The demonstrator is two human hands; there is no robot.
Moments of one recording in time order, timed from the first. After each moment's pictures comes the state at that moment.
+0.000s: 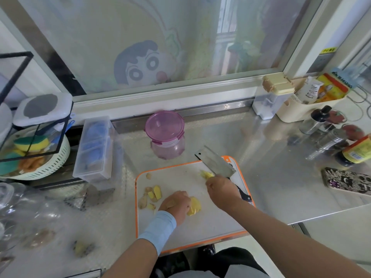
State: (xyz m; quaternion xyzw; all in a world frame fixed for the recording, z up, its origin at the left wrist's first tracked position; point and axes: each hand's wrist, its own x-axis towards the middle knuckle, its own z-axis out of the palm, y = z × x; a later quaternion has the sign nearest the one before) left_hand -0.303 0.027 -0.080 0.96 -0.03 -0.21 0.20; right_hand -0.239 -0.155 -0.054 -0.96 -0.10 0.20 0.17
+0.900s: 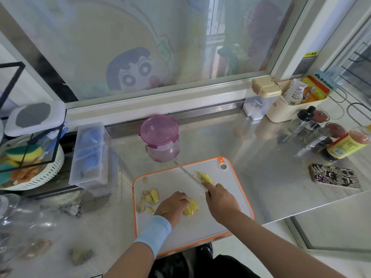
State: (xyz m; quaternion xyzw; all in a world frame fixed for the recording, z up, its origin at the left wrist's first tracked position) left_hand -0.310 0.042 -0.079 0.95 -0.21 -0.08 0.20; right_hand -0.278 -0.158 -0.032 -0.96 -0.09 0.17 0.17
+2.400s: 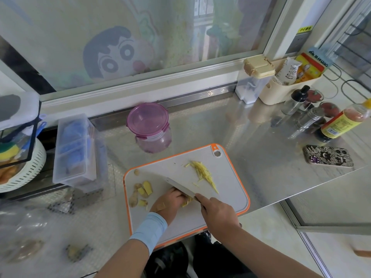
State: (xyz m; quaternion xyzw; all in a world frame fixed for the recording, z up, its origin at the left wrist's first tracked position) left_hand -0.318 0.035 -0.100 0.93 -0.23 -0.04 0.27; right_hand -0.339 -0.161 -0.042 -0.96 -0.09 0.24 0.09
